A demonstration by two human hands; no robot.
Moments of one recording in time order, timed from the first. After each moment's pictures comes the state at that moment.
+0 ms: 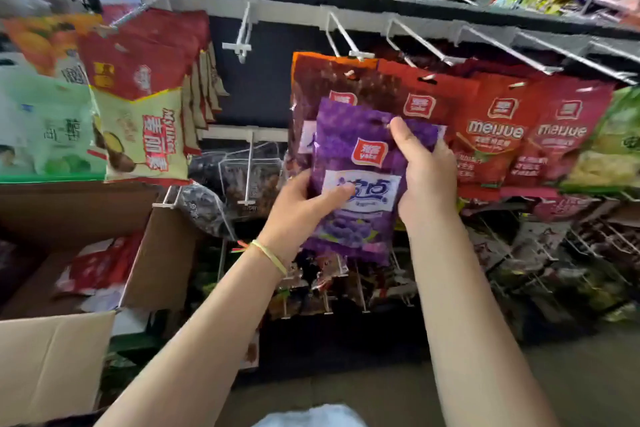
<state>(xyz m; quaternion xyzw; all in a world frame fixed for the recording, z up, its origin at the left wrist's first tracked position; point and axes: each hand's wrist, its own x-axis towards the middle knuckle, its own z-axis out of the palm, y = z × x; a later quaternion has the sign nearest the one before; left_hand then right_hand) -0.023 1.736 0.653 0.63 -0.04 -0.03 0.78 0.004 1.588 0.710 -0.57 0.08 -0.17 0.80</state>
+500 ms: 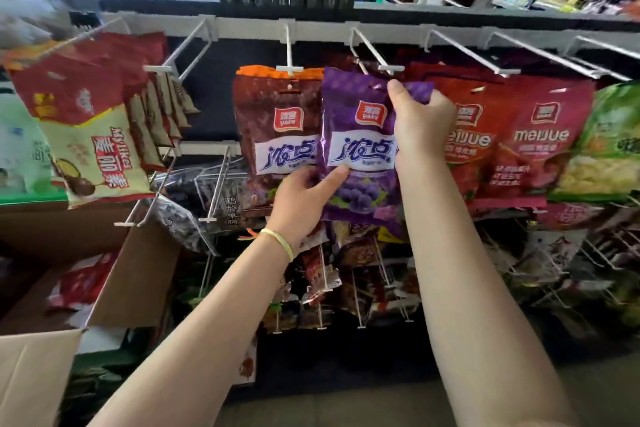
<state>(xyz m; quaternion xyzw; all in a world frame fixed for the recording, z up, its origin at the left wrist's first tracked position) 0.020 1.654 0.668 0.74 0.02 0.06 0.67 0.089 1.514 0.746 -0.65 0.10 -0.29 0.69</state>
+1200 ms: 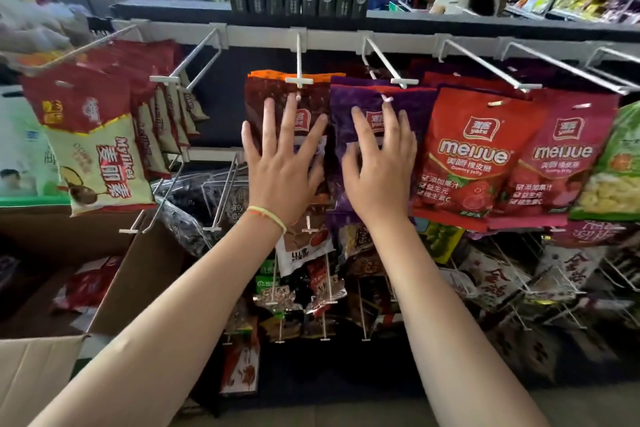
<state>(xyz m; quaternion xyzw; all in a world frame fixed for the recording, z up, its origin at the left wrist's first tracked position) 0.077 1.693 0.664 0.93 -0.04 0.36 0.00 0.086 1.540 0.675 -0.90 -0.10 -0.38 0.20</state>
